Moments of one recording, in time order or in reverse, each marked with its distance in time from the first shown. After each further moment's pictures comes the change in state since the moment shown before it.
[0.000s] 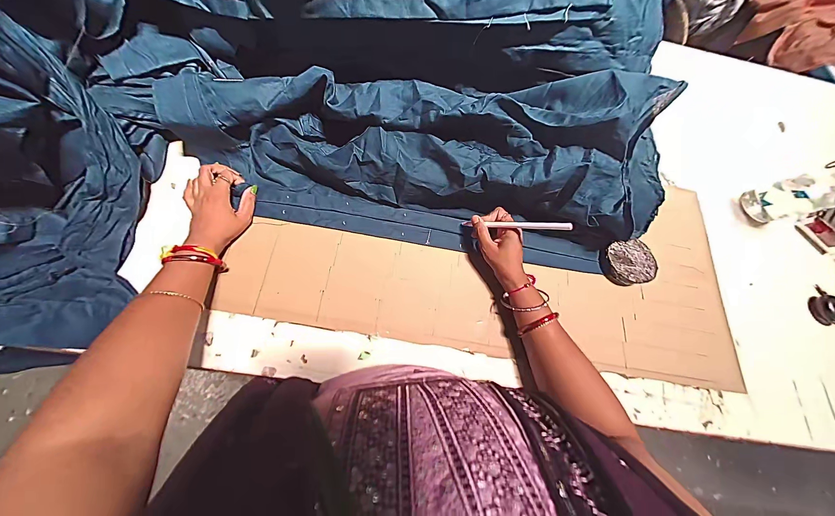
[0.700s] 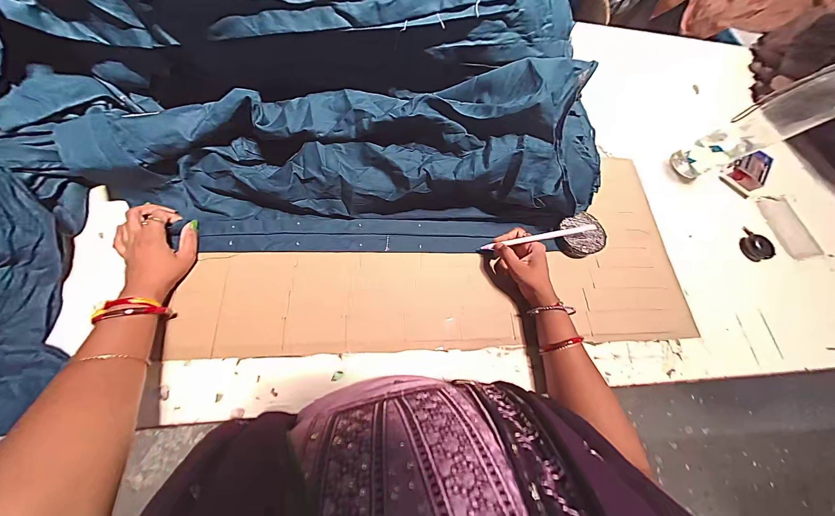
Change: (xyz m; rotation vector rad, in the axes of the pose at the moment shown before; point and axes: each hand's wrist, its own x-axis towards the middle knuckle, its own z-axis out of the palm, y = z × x) left_hand 0.001 0.002 0.000 0.026 -0.009 -0.001; right_hand -0.042 0.030 -0.100 0.243 0.040 0.204
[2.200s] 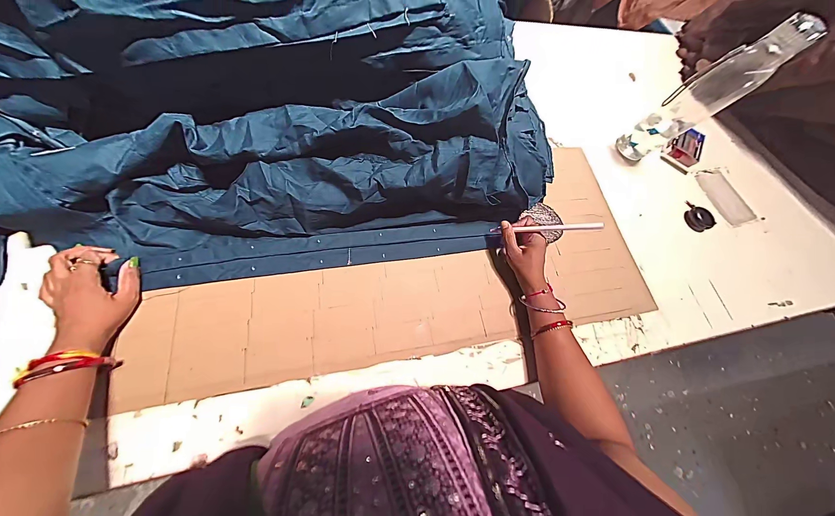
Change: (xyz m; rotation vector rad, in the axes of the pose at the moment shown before) left_hand 0.000 -0.002 0.001 0.008 -0.021 -0.034; right_hand 0.010 0.020 -0.053 -0.475 0.325 -0.167
